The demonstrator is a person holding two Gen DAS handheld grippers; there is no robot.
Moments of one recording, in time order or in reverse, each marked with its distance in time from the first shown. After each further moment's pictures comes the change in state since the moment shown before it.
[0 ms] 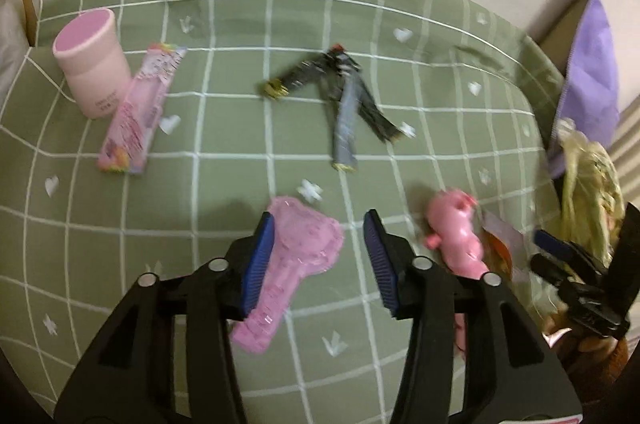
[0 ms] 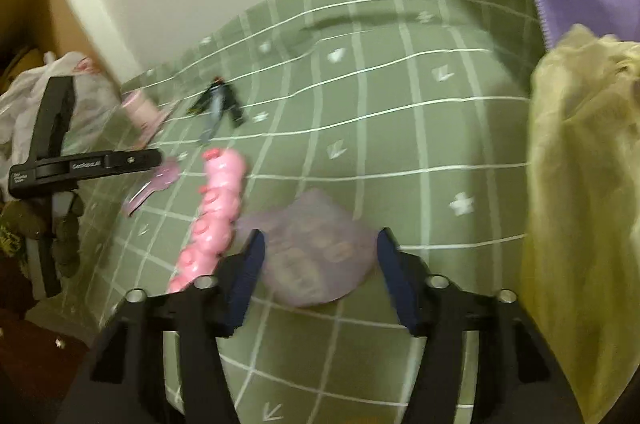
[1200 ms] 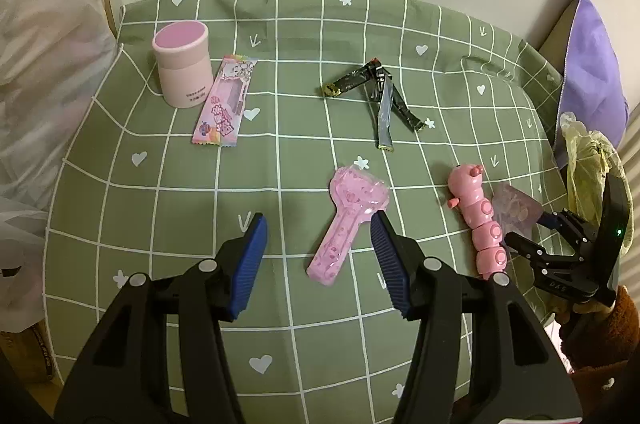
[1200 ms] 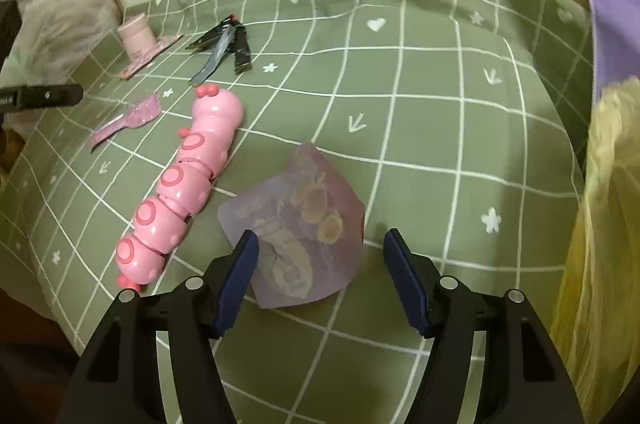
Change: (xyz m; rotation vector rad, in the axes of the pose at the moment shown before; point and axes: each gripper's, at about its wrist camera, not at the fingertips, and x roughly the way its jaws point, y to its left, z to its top) left arm -0.059 0.023 -0.038 0.000 -0.066 0.109; right arm 0.042 0.021 -0.002 -0.241 0.058 -0.132
